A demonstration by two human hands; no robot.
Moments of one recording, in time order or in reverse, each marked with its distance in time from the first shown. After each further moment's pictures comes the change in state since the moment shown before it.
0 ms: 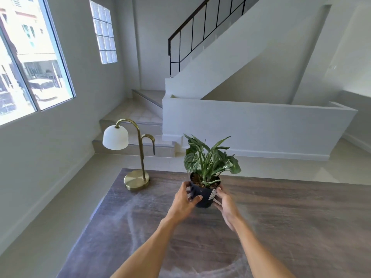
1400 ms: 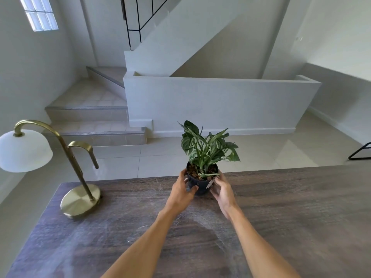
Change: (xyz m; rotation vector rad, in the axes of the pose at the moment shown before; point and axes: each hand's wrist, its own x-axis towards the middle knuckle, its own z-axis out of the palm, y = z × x) left_hand 0.146 -0.016 0.092 0.042 -0.179 -0.038; right_hand 0.128 -0.003 -0.077 0.145 0.243 0.007
